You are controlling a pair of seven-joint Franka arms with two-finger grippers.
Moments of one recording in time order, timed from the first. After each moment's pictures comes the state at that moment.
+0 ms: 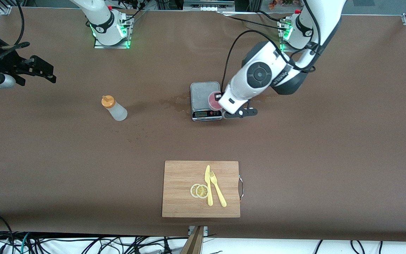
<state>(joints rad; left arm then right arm) -0.18 0.45 -0.55 -1.76 -0.09 2.07 -0.85 0.17 0.01 -0.10 -1.55 0.05 1.53 -0.01</state>
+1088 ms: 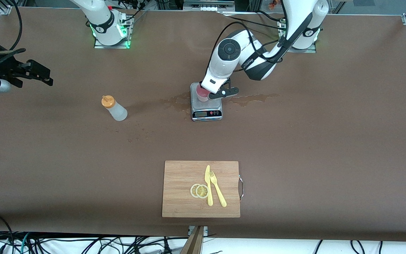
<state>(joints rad) -0.27 0.45 -0.60 -1.96 0.04 2.35 -1.16 0.16 0.03 -0.11 -1.55 0.05 1.53 -0.02</state>
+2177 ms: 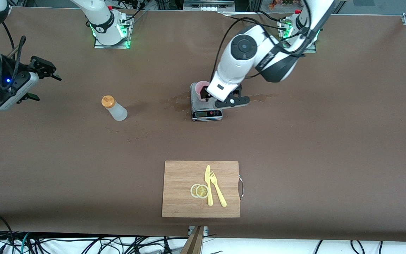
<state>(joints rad) -0.21 0.39 -0.53 -1.70 0.04 2.09 -0.93 0.10 0.12 -0.11 -1.56 0.17 1.50 -0.80</state>
